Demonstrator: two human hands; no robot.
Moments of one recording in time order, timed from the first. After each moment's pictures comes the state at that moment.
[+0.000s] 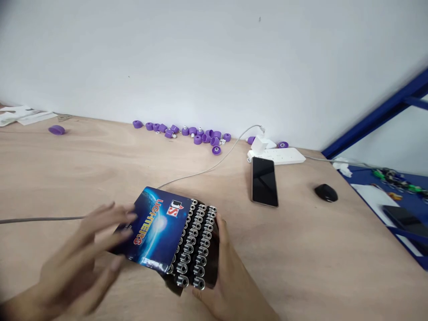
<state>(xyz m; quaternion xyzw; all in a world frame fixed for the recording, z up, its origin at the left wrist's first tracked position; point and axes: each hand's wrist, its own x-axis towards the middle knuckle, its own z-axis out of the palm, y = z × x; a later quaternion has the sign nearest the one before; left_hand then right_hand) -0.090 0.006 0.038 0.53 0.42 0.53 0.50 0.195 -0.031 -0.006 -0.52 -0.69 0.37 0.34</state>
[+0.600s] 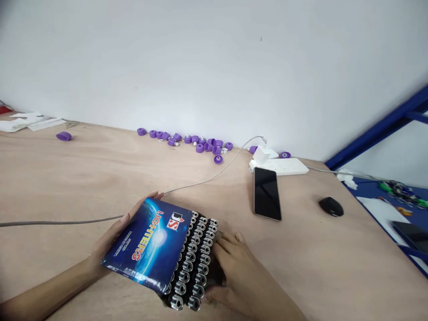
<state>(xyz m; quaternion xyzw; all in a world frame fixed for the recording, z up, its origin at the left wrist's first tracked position) -0.072 0.044 0.006 0.35 0.36 0.46 0.73 0.223 0.017 0.025 -0.46 -0.81 0.33 0.15</state>
